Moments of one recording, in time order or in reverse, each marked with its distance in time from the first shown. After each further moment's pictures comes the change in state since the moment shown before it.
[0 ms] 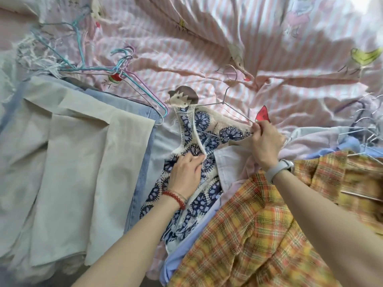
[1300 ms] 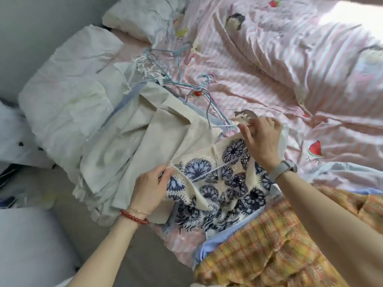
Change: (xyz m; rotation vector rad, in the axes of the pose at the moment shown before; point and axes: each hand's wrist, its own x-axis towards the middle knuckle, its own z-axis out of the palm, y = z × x) left_hand -0.184 -0.053 -0.182 -0.084 0.383 -0.304; right_hand -0.092 -0.172 -0.012 0.123 -0.044 -0.671
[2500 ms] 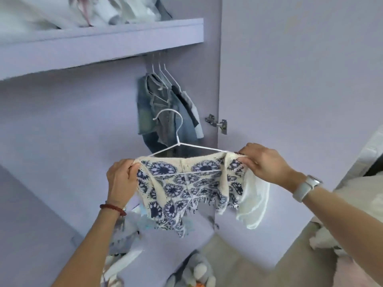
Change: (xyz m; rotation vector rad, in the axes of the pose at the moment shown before) left_hand -0.810 -0.232 -0.163 0.382 1.489 -1.275; right_hand -0.548 -0.639 0.058 0.508 -0.949 -1.971
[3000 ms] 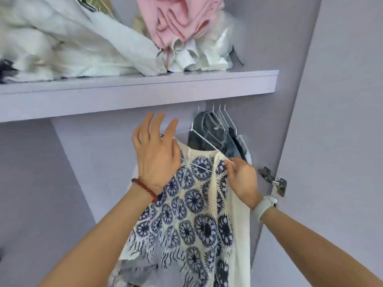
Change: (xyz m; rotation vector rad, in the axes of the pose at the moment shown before) left_hand 0.118 0.058 -0.063 0.469 0.520 0.223; right_hand 0.193 -0.071 0.083 0.345 0.266 0.124
